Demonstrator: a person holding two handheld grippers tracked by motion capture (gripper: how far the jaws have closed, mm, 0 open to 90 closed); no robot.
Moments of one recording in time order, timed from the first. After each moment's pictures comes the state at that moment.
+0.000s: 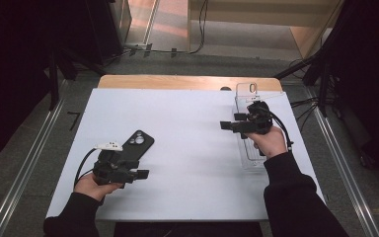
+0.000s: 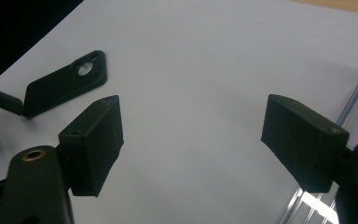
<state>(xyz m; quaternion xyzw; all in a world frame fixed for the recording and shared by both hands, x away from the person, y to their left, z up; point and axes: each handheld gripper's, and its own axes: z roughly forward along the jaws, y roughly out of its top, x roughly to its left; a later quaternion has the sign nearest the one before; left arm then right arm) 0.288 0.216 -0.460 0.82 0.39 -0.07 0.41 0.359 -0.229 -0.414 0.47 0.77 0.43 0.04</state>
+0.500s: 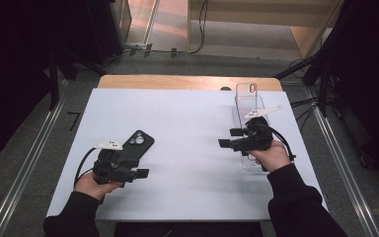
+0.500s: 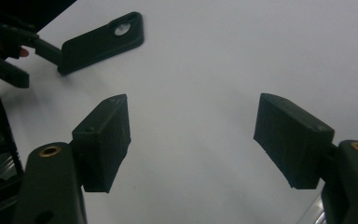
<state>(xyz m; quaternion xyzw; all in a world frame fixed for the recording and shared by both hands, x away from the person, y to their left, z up) 0.289 0.216 -0.458 0.82 0.39 -0.06 0.41 0.319 -0.220 -0.422 0.42 0.80 0.43 0.01</state>
